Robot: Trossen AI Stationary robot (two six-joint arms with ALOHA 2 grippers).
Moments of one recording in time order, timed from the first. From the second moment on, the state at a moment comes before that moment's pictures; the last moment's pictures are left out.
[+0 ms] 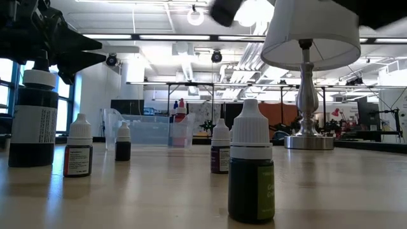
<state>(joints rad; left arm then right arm) -0.25 0.02 0.01 0.06 -0.48 -0.32 0.34 1.53 0.64 1.06 -0.06 -0.40</state>
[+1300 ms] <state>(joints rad) -0.25 0.02 0.01 0.06 -0.48 -0.32 -0.09 2.01 1.13 0.51 0.39 -0.04</state>
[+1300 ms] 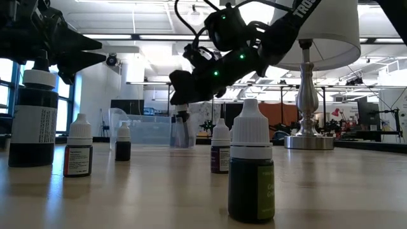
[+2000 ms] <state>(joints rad) -0.25 0.02 0.01 0.06 -0.48 -0.32 0.01 1.89 1.13 0.50 0.50 -0.23</state>
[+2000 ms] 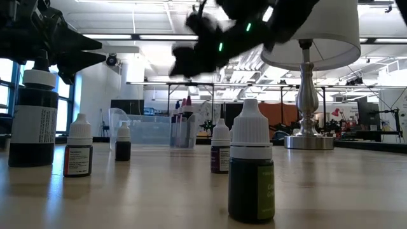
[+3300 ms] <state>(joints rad) -0.25 0.60 0.22 0.14 0.11 -0.06 0.39 1.35 1.13 -0.40 0.60 0.20</state>
